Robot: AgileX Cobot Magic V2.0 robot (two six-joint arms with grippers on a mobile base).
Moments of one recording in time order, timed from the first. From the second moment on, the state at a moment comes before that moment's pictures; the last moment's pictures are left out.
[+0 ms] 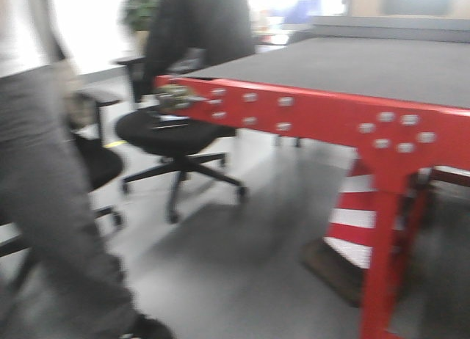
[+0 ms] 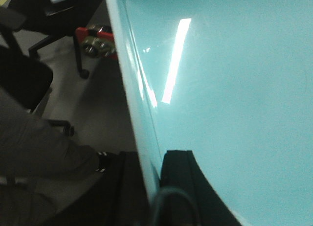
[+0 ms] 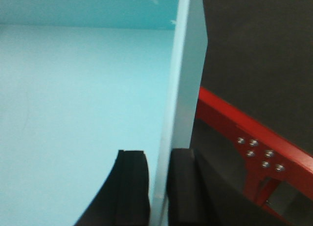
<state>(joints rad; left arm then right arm) -0.42 1.45 -1.92 0.23 1.17 -0.18 0.11 1.34 -1.78 0.23 1.00 0.00</state>
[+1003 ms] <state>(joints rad) -0.43 1.45 -1.92 0.36 1.14 -0.18 0.12 1.34 -1.77 0.27 1.00 0.01</state>
